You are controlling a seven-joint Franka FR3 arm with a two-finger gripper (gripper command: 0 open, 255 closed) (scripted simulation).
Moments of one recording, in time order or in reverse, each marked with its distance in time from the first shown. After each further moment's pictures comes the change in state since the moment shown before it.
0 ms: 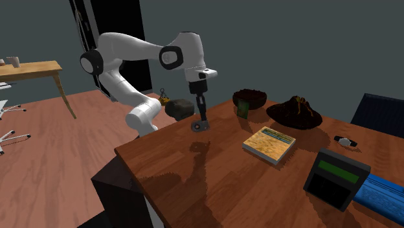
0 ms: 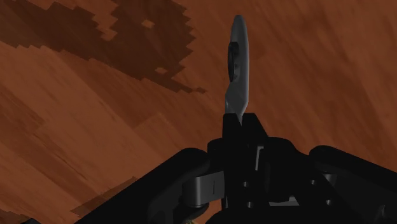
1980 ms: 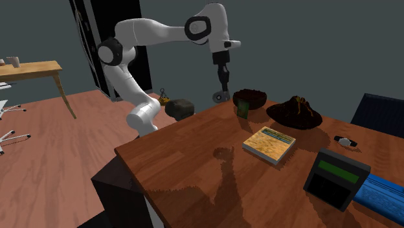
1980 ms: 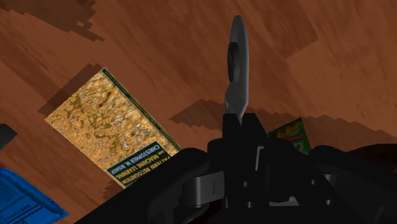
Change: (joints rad) arm 0.073 0.279 0.211 0.448 0.097 -0.200 0.200
